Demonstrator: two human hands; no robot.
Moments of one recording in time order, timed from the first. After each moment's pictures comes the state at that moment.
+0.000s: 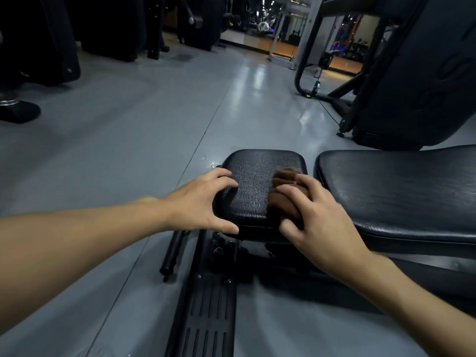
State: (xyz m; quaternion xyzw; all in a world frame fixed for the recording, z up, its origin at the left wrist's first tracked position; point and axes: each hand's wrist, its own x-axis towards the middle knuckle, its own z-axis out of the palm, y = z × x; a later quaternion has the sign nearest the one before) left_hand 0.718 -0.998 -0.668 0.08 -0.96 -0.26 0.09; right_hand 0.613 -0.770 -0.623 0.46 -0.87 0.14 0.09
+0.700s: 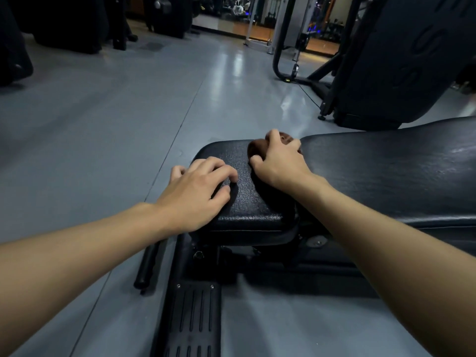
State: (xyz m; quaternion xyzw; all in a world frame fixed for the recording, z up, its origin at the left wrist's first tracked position) left_hand 0.663 -0.973 -0.674 0.09 -0.95 -0.20 0.21; right_hand 0.529 -0.854 -0.611 0.28 -0.94 0.20 0.00
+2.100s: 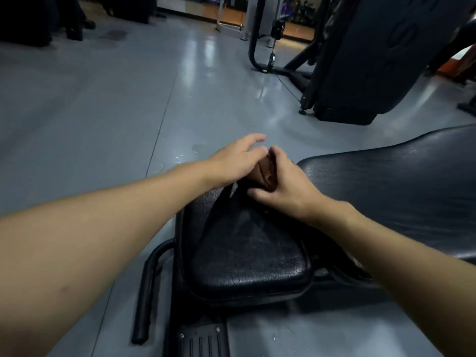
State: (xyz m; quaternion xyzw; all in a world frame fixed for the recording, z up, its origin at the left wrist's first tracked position) left_hand 0.525 -1.015 -0.609 0.02 -0.86 -0.51 0.07; right_hand 0.485 -0.857 -0.601 0.37 -0.90 0.23 -0.02
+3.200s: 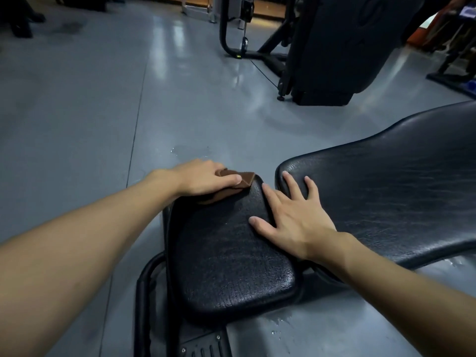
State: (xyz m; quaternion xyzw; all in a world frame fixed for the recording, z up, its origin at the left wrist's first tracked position) left_hand 0.491 -1.061 -0.619 0.01 -0.97 -0.20 -0.10; right_hand 0.498 -0.819 -0.614 0.35 -0.93 -0.09 -0.02
